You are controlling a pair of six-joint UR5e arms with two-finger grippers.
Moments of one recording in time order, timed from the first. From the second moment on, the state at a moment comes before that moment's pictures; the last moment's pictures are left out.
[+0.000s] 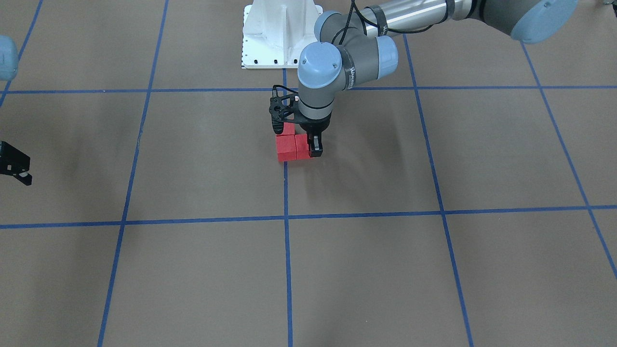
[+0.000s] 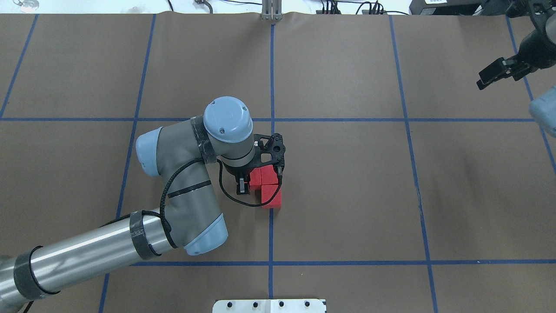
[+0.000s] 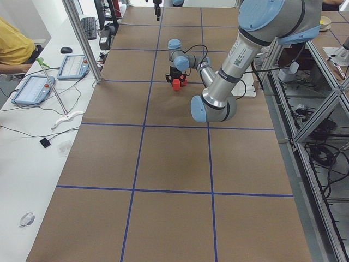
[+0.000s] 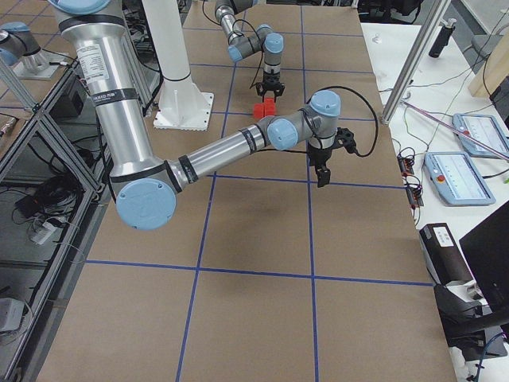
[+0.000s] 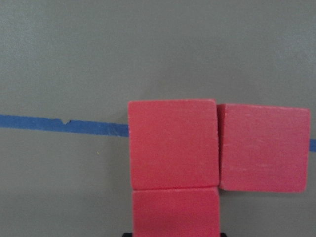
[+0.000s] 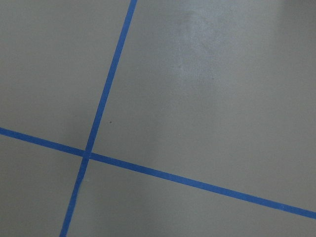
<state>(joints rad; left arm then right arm) -0.49 -2.35 -1.51 -1.60 -1.93 0.29 1.21 -1.31 1.76 -1.57 2.23 0.30</state>
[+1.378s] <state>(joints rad) -0.55 -2.30 -1.71 -1.50 -1.94 0.29 1.21 -1.32 1.76 -1.57 2.23 0.30</state>
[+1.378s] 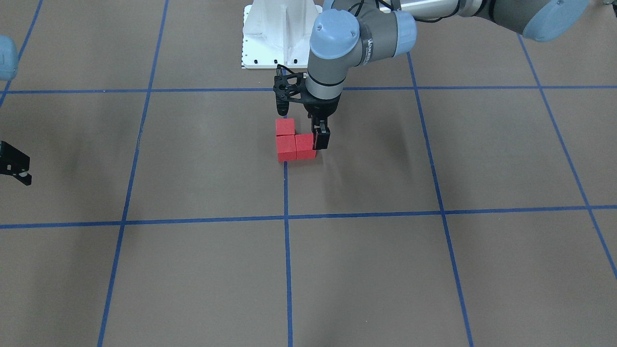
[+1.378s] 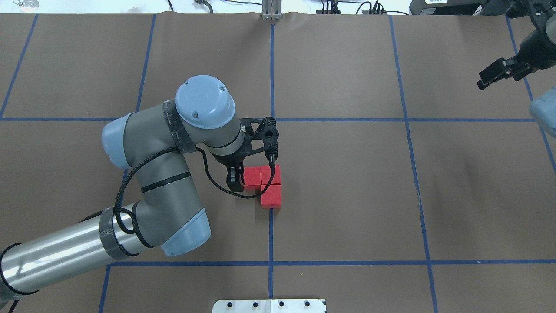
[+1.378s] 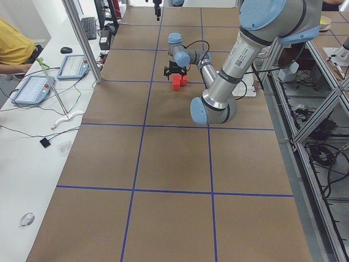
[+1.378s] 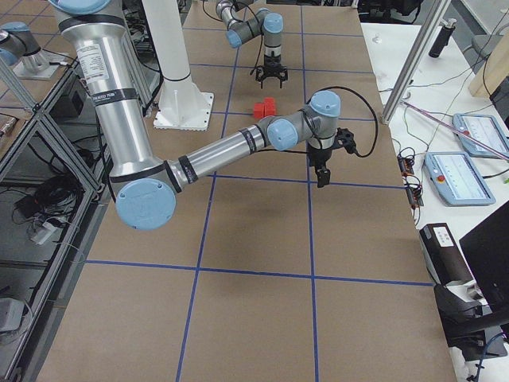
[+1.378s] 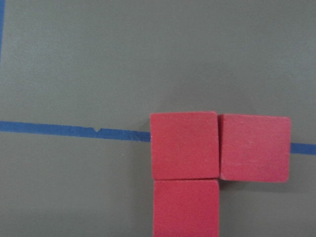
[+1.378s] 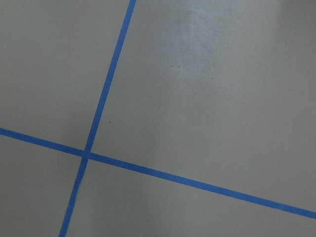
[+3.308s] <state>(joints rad) -1.49 -1.57 -1.75 -1.50 -2.33 0.14 1.54 -1.66 1.76 -1.57 2.27 -0.11</state>
